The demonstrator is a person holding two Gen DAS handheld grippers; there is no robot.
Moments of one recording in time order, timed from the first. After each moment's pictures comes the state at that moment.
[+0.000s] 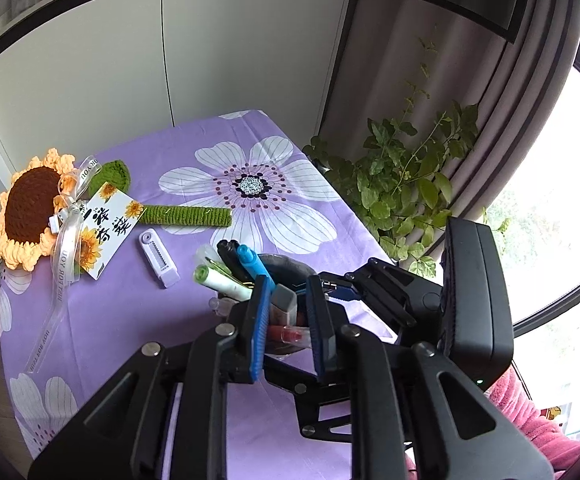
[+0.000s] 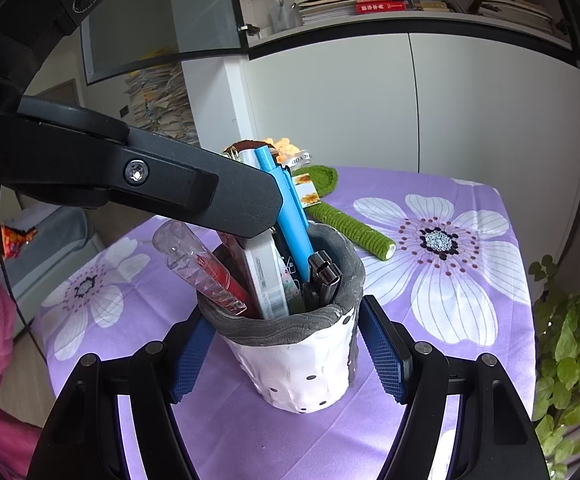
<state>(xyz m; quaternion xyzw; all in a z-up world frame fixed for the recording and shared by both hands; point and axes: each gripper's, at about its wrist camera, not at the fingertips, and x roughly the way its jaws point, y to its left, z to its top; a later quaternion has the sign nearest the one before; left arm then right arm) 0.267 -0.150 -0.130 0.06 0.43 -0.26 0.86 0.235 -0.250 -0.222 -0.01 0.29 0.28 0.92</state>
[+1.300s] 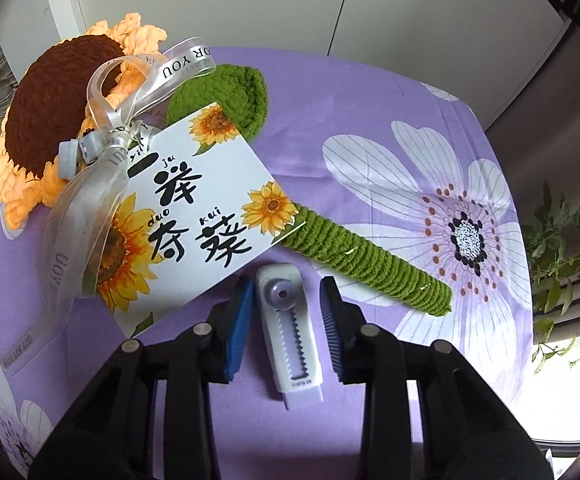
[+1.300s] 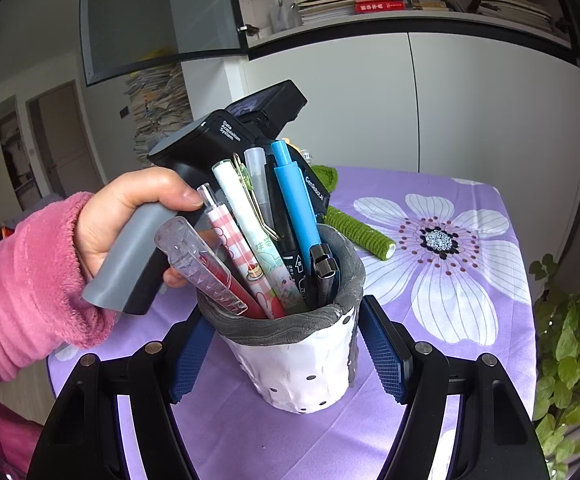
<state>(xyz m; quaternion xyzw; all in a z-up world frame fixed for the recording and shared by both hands) 0.441 -0.086 -0.237 -0.05 0.54 -0.03 0.84 0.235 -0.250 -0.223 -0.01 0.29 0.28 0.92</state>
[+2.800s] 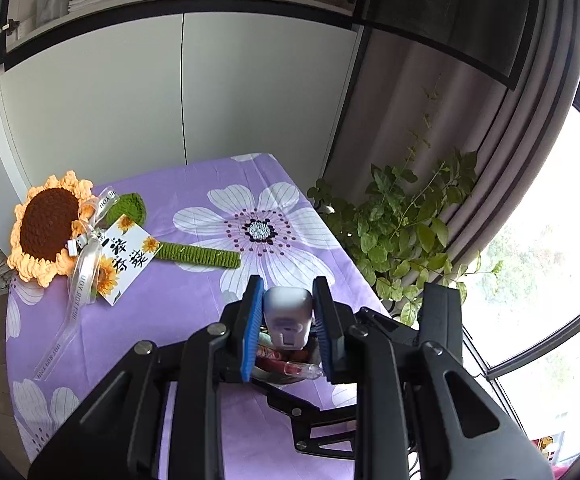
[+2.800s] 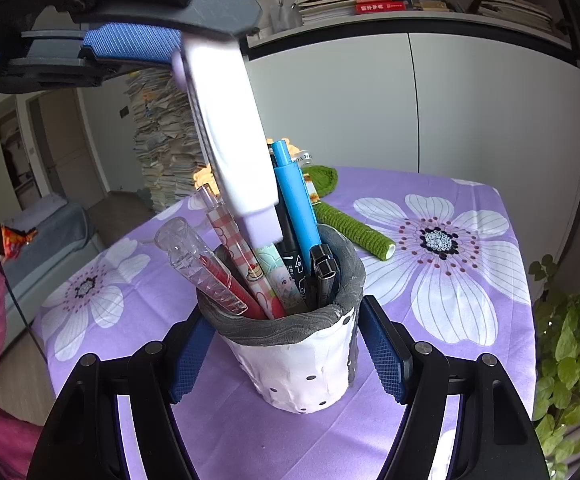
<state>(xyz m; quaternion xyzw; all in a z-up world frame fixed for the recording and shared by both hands) 0.270 -0.142 -0.102 0.02 0.39 -0.25 0.89 0.235 -0.250 -0.223 0.00 0.29 0.28 0.92</state>
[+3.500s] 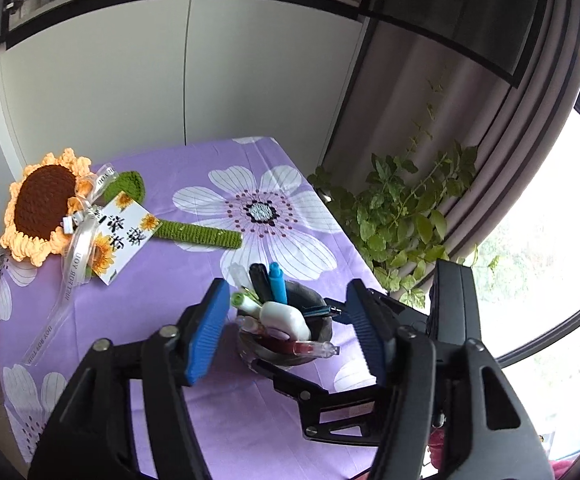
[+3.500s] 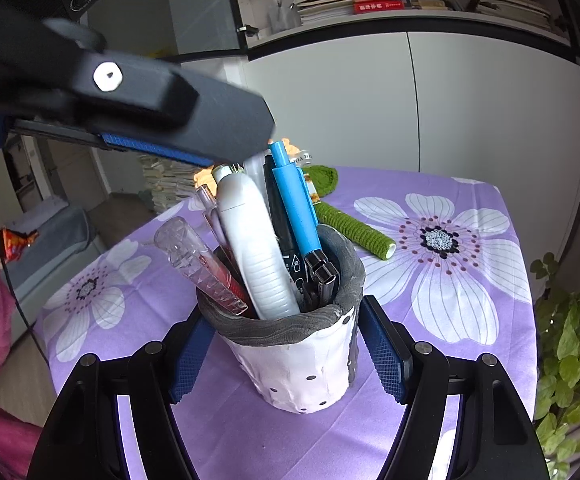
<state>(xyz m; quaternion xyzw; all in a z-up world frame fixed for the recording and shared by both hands) 0.263 -0.123 -0.104 0.00 0.39 -0.25 0.89 0.237 -0.252 -0.223 0.00 0.29 0.28 0.92</state>
